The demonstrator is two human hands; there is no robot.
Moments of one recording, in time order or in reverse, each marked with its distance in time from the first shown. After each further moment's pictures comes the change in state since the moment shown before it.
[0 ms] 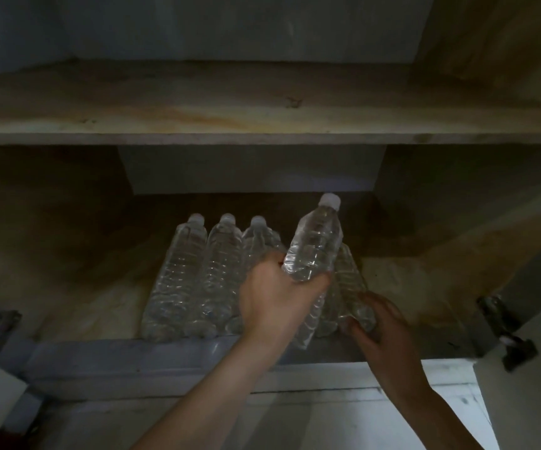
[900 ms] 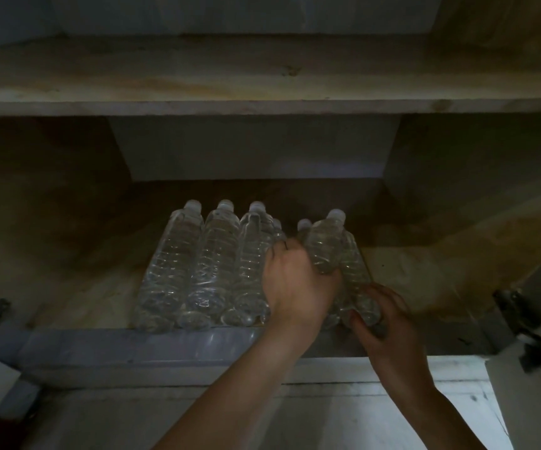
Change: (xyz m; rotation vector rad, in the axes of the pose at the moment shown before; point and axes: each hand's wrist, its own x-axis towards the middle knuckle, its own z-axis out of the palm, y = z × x) left_hand 0.020 -0.008 0.054 0.290 0.150 0.223; right_hand 0.002 0.015 0.010 0.003 0.032 -0.017
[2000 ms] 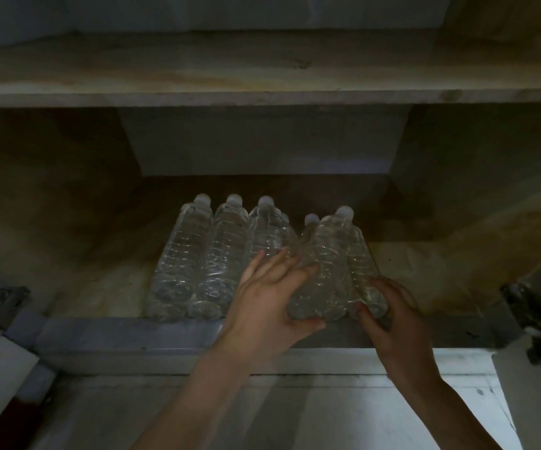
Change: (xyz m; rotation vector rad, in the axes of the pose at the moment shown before) left_hand -0.027 -0.076 -0.039 0.052 -0.218 0.525; right_hand -0.002 -0.001 -0.001 0.023 0.019 -0.126
